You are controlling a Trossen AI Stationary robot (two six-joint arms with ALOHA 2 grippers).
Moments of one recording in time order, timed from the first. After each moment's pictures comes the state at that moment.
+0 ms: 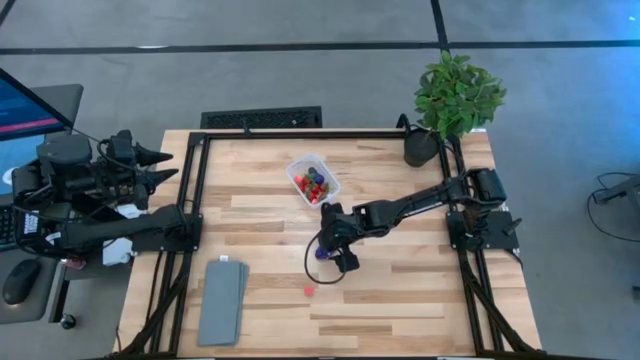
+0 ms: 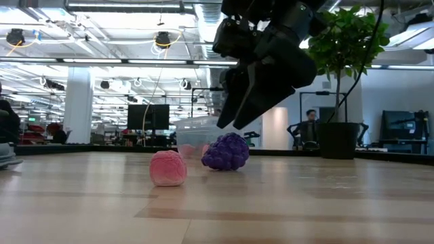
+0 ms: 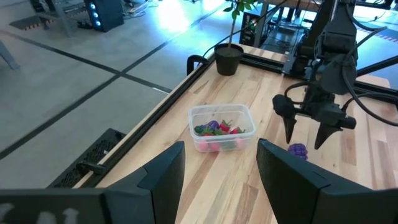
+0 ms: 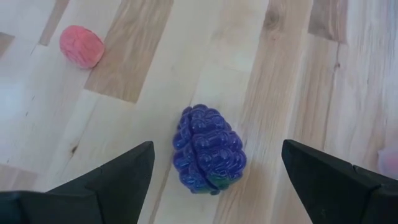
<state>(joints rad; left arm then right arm) 0.45 0.51 1.40 -1.27 -0.01 -0.05 0.14 1.87 1.22 -0.36 -0.04 -0.22</state>
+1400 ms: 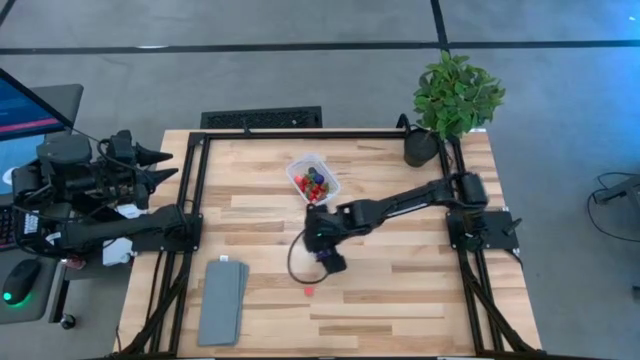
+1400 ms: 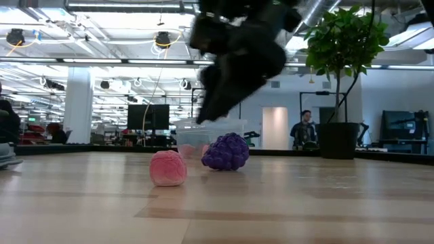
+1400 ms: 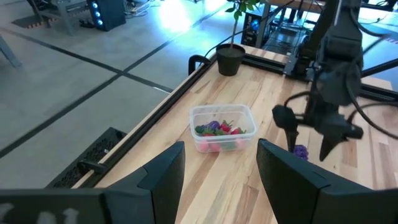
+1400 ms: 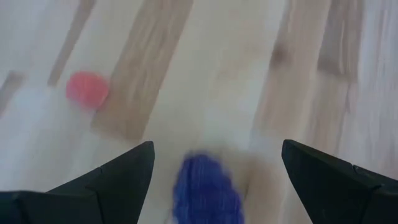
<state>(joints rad) 0.45 0.51 1.40 -1.27 -0.01 -0.06 0.13 2.00 1.44 -0.46 -0.11 -0.23</state>
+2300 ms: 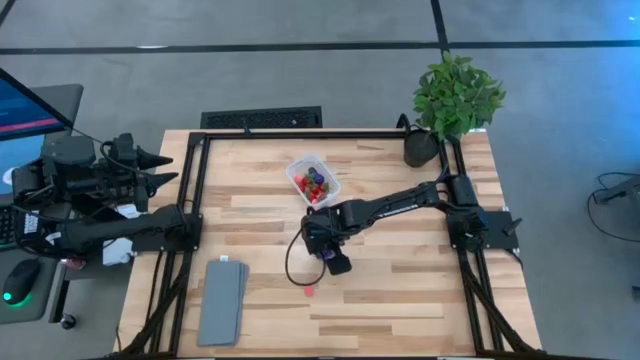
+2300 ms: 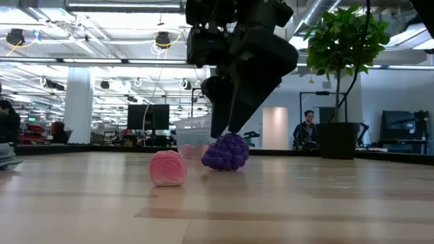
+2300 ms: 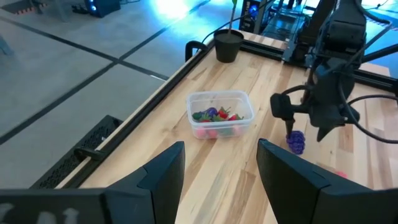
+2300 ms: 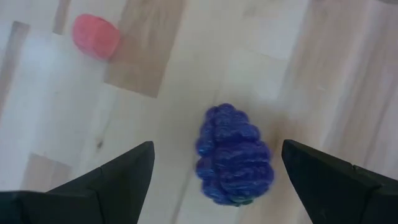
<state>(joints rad) 0.45 0.51 1.40 -1.32 0.00 -0.07 0.13 2.08 1.59 -0.76 -0.15 -0.21</state>
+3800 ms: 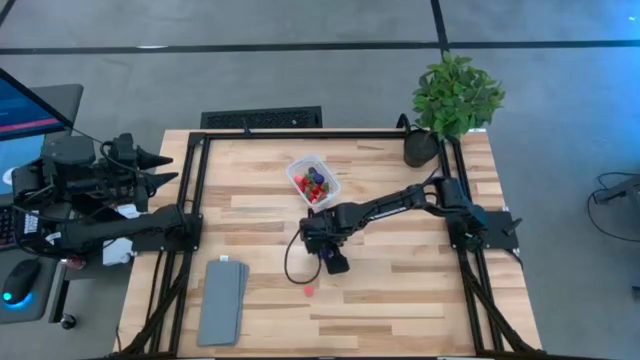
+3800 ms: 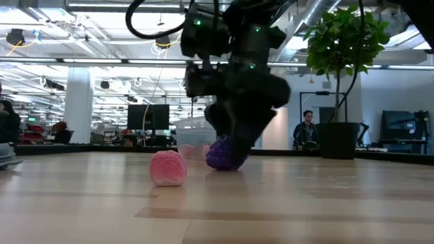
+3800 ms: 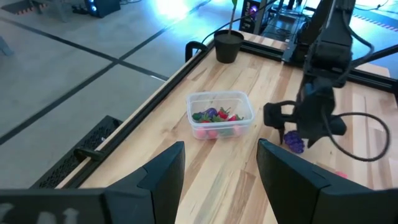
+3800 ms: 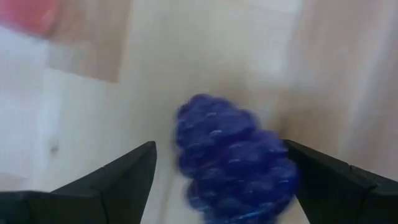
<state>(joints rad) 0.45 0.51 1.40 -1.32 0.00 -0.07 0.11 2.17 1.58 -0.74 -0.15 -0.16</state>
